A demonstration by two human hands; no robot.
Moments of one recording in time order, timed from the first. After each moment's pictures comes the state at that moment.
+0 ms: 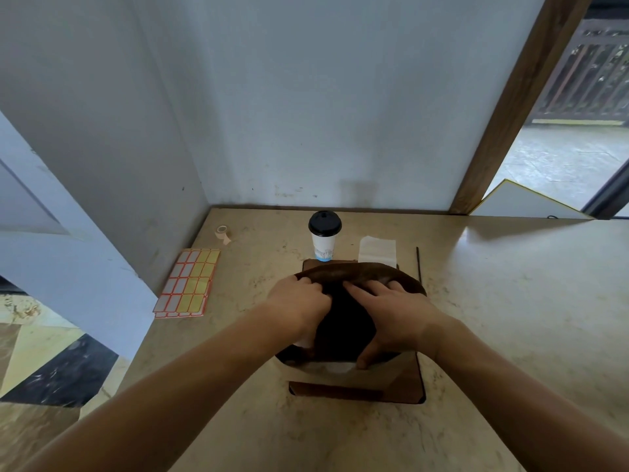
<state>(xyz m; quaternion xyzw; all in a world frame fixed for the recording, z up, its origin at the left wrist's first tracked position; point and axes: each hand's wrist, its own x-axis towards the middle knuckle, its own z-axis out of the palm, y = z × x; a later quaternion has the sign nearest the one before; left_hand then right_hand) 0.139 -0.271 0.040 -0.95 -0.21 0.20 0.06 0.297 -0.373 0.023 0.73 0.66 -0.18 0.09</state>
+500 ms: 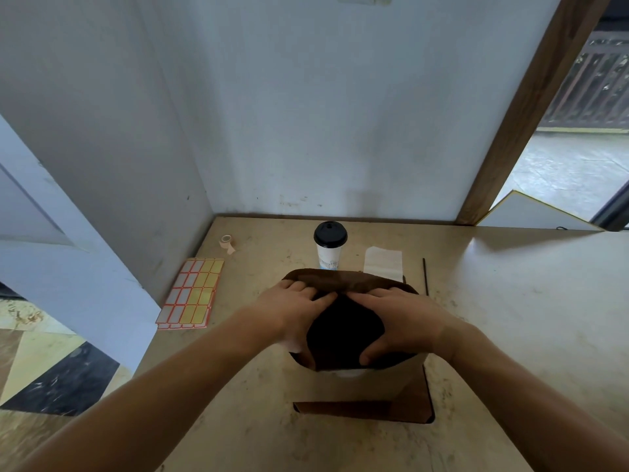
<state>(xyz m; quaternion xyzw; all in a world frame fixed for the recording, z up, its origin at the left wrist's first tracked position) 0.123 -0.236 0.037 -0.96 -0.19 0.19 0.00 0.310 -0.354 0.035 0.70 0.69 -0.20 0.04</state>
